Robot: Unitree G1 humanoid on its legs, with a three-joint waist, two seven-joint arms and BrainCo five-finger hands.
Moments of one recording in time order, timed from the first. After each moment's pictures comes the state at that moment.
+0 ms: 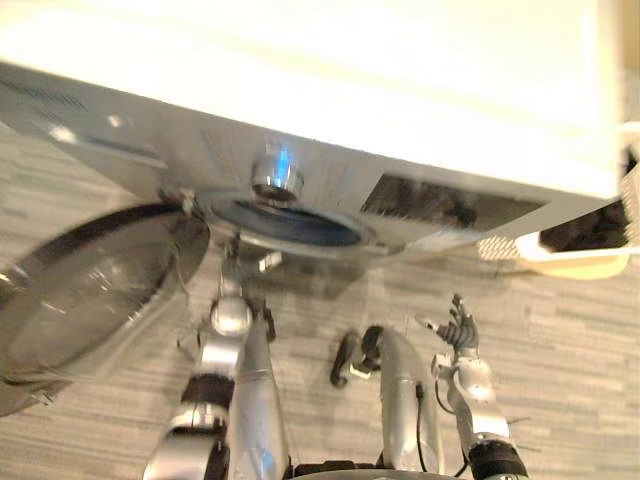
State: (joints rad) left arm 0.02 0.07 0.04 0.50 0.07 -0.02 0.19; right arm 0.10 -0.04 -0.17 0.56 -0.01 -0.08 -0.19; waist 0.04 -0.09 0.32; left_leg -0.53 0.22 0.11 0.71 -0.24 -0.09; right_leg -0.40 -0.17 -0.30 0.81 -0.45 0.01
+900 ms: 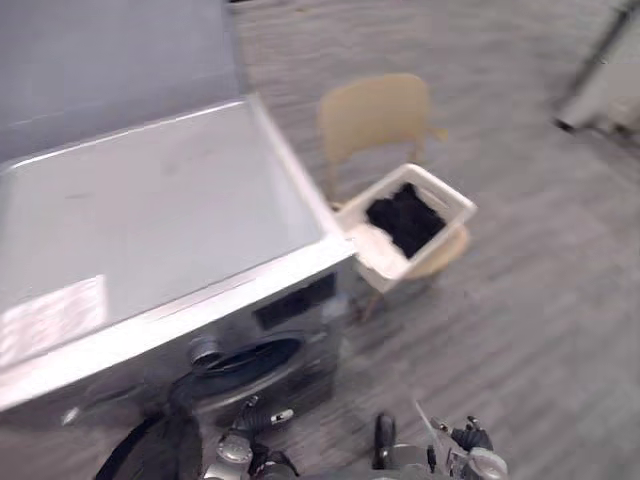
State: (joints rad) left arm 0.02 0.09 -0.04 0.97 0.25 -0.02 0.09; right arm 0.06 -0.05 -0.30 0.94 0.03 -0.03 -0.17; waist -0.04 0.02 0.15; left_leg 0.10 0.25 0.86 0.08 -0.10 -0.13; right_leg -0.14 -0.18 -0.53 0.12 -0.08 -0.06
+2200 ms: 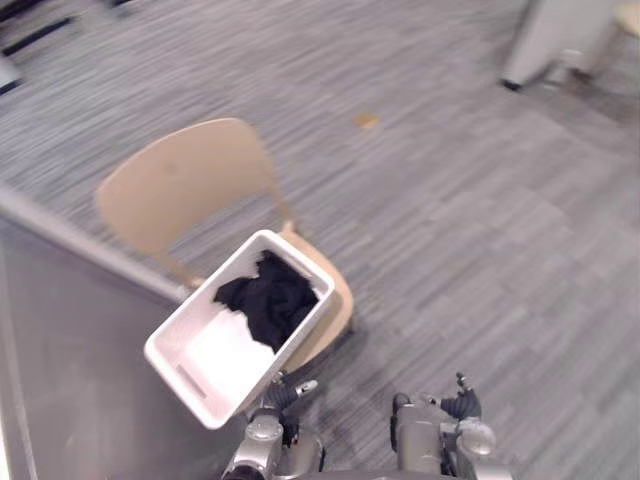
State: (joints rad) left arm -0.02 -0.07 0.01 0.86 0.09 -0.04 0.17; right arm 0.11 -0.06 -0.14 0.69 -0.08 -0.06 -0.24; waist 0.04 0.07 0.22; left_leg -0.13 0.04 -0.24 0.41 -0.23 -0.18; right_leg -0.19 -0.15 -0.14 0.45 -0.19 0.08
